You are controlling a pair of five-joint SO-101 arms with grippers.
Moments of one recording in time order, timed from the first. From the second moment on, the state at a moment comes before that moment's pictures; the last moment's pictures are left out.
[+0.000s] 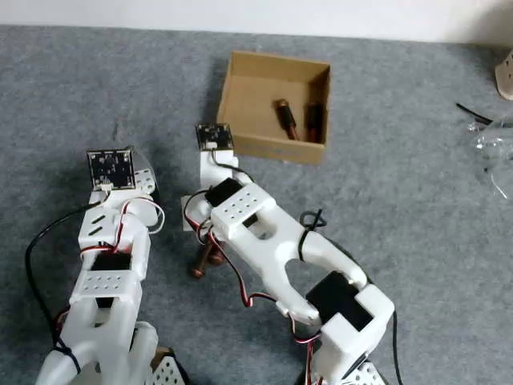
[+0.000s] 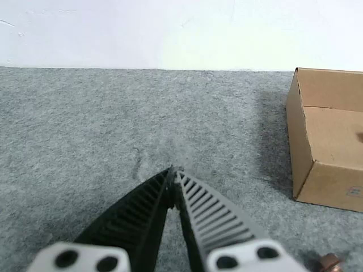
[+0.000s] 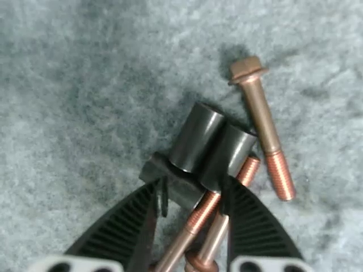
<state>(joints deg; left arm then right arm) -9.0 -44.4 80.3 -11.6 3.8 -46.1 9.9 14.5 50.2 -29.7</state>
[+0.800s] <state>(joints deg) -9.0 -44.4 80.3 -11.6 3.8 -41.8 16.0 11.5 49.8 -29.8</state>
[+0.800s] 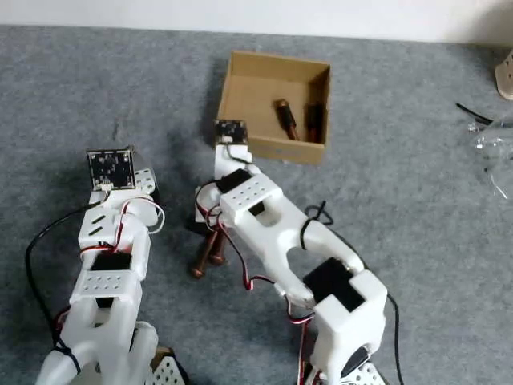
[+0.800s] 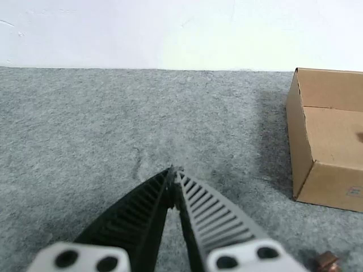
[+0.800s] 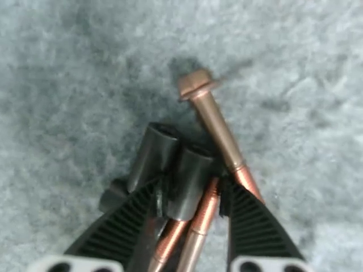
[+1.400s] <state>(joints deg) -9.0 -44.4 80.3 -11.6 3.8 -42.5 23.8 2.6 54.9 -29.1</state>
